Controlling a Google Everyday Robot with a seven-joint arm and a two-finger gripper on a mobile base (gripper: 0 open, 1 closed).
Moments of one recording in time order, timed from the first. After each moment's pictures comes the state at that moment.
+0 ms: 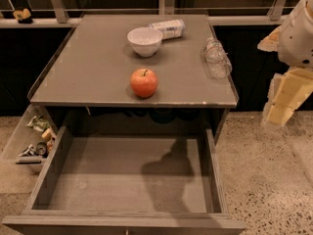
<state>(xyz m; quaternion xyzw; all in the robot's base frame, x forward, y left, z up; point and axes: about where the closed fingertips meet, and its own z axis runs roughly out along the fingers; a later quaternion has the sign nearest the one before) 0.438 -0.217 0.976 -0.60 0.78 -0.03 0.16</state>
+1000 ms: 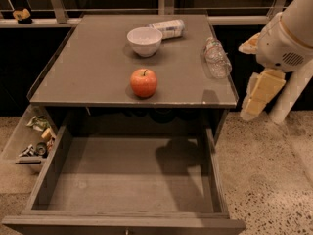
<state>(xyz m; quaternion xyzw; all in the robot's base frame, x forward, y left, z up) 0.494 -0.212 0.939 -0.61 0.76 0.00 0.20</state>
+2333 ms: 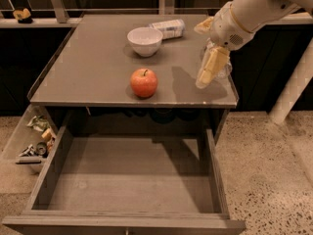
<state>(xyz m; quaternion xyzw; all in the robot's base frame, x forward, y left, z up) 0.620 -0.134 0.927 -0.66 0.68 0.06 0.30</state>
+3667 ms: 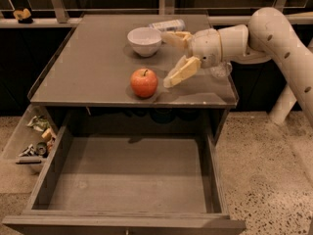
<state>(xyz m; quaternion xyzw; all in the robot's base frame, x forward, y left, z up) 0.625 -0.038 0.923 -0.58 0.53 0.39 0.48</state>
